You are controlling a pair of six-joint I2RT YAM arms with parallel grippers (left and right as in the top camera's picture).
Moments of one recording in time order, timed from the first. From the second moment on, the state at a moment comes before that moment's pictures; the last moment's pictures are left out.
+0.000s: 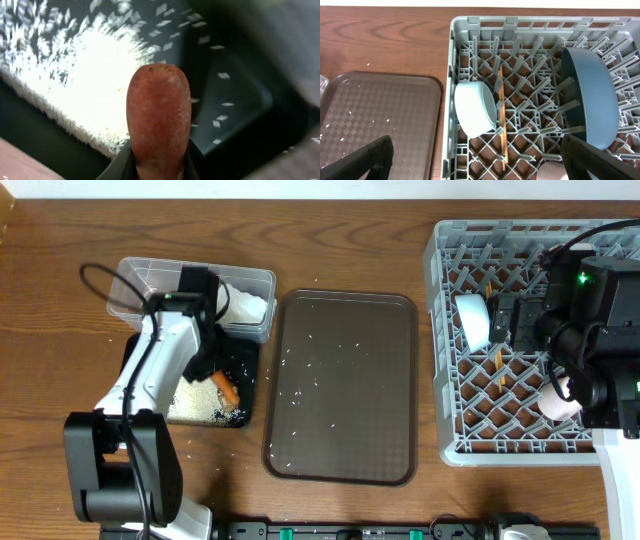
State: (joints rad) left arm -0.03 1.72 1.20 -1.01 -0.10 -0.73; right arm 0.05 1.19 1.43 -0.99 0.04 0.04
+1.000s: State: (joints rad) left arm 0.10 1.01 1.27 -1.06 -0.08 -0.41; right arm 0.05 1.19 1.43 -0.99 0.04 0.04
